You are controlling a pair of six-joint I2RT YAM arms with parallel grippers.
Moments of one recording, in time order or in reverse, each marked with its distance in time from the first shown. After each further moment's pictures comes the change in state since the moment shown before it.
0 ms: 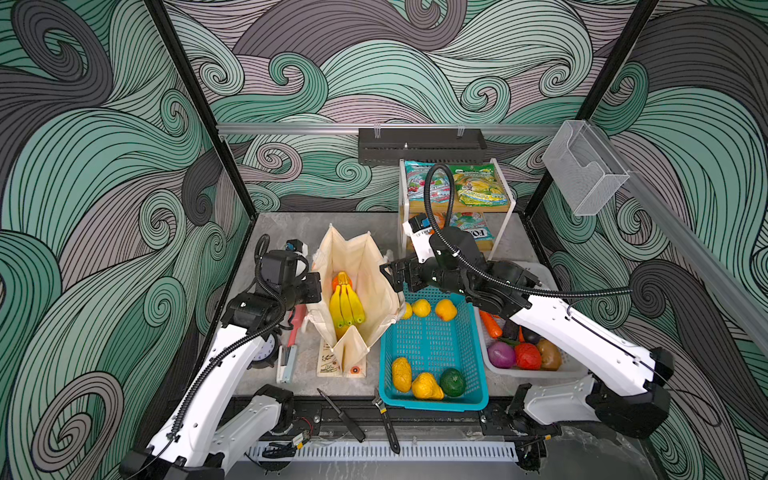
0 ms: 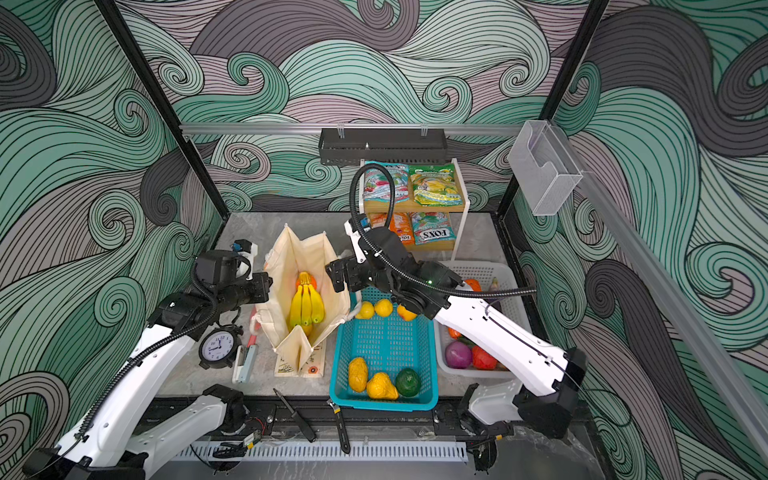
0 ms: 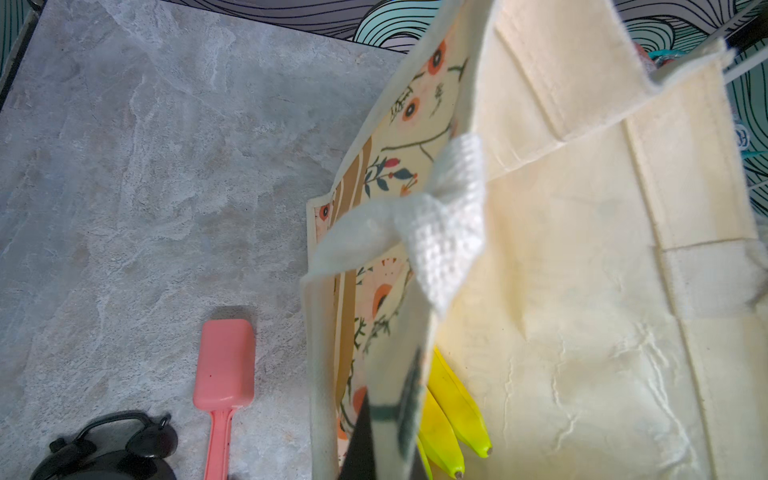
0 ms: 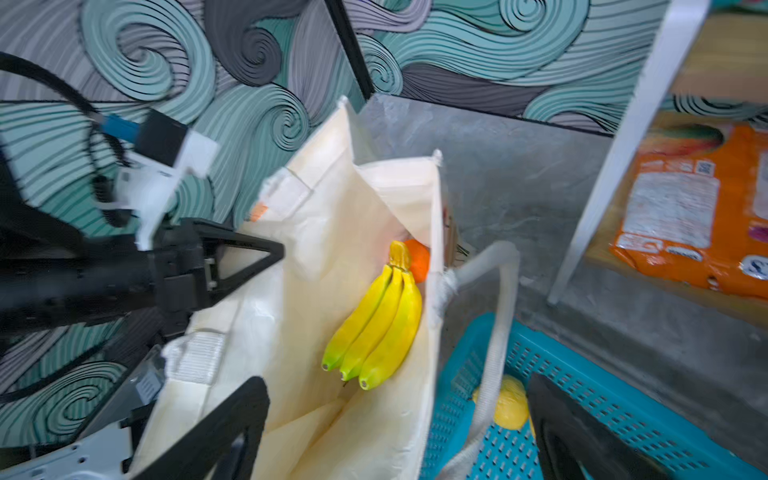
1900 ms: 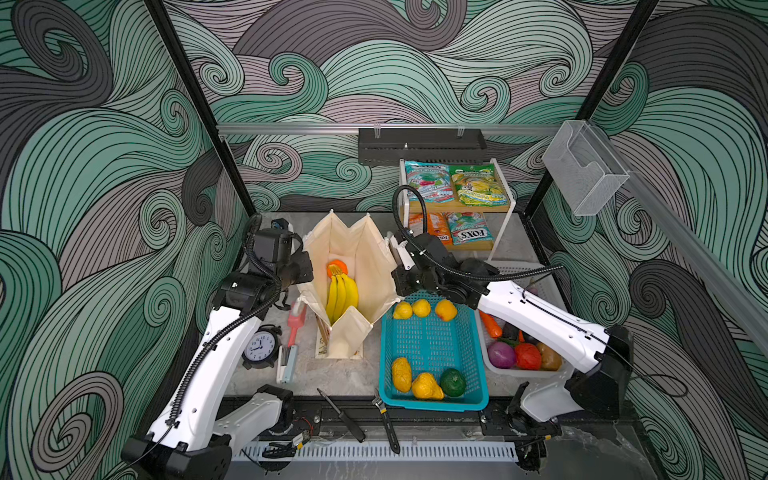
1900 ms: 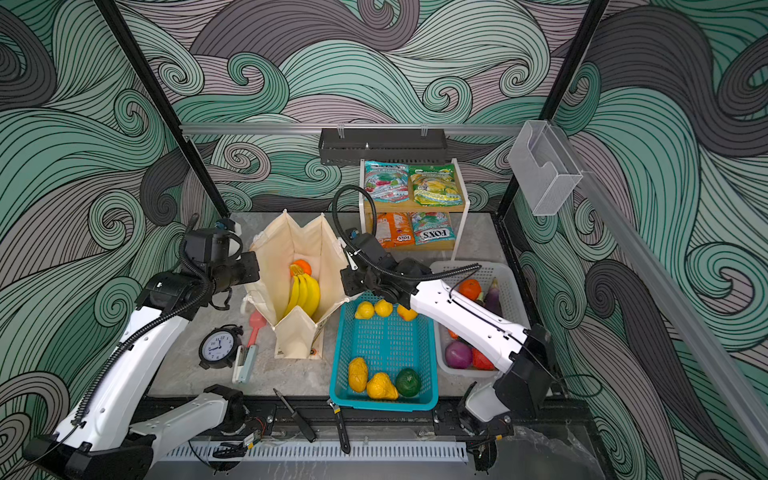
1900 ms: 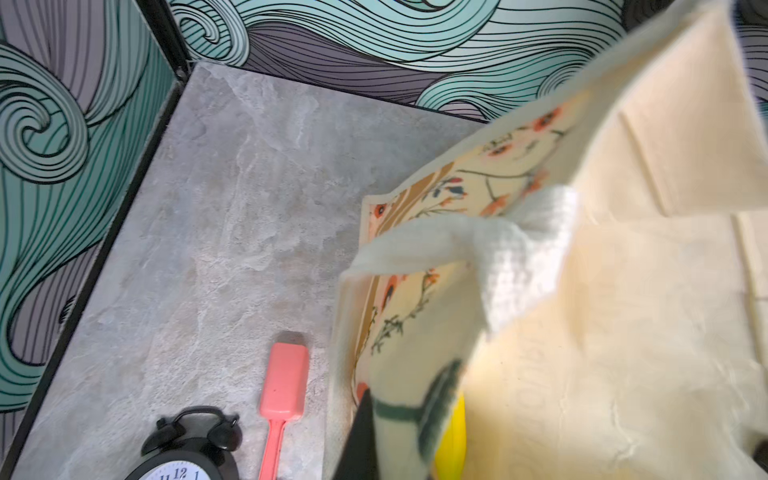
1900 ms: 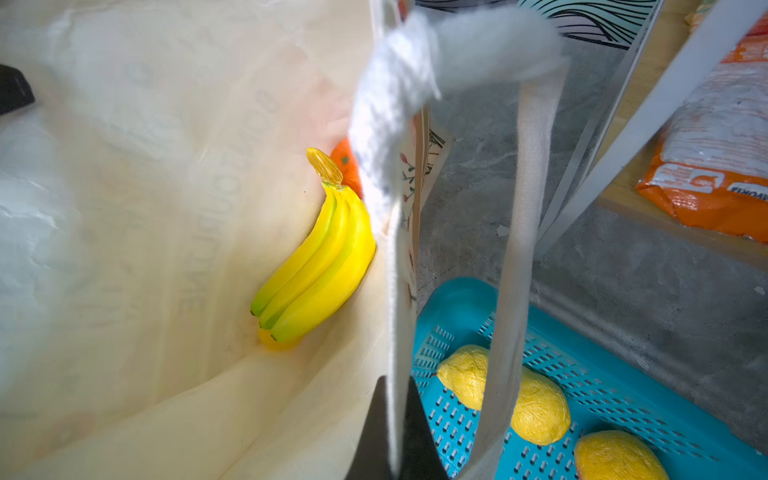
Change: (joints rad) left arm 0.033 0.115 0.244 -0.106 -0.137 -0.039; right arm -0.048 0.157 -0.020 0.026 -0.034 -0.066
